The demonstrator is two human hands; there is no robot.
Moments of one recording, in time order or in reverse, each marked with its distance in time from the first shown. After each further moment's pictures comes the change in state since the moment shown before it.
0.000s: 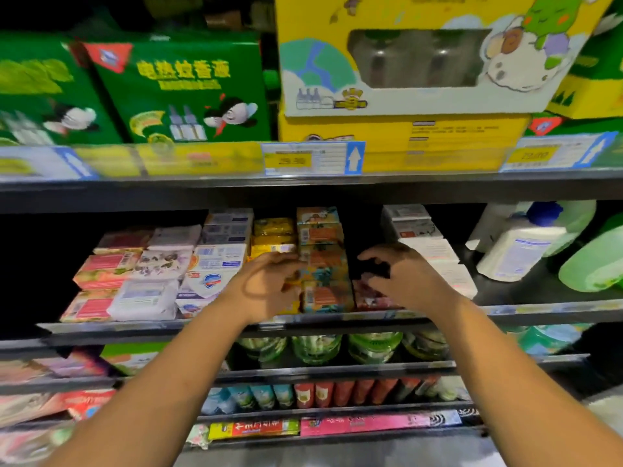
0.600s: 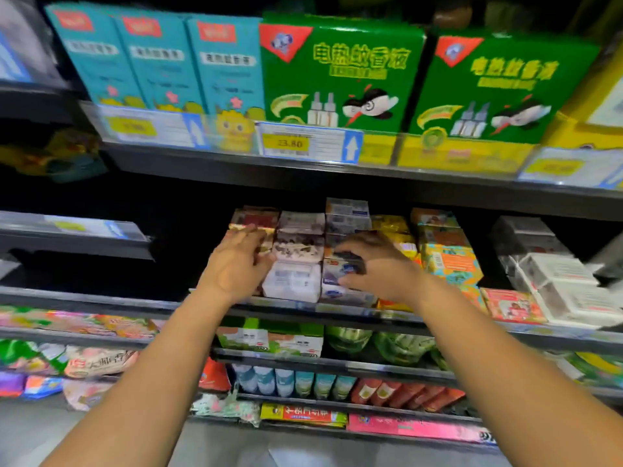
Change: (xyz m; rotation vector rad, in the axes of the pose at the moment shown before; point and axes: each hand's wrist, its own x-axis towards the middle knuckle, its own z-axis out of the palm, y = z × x) left_hand -0.138 -0.214 -0.057 -0.120 0.302 -0.446; right_hand 0.081 -0.228 0.110 -0.149 -0.256 -0.228
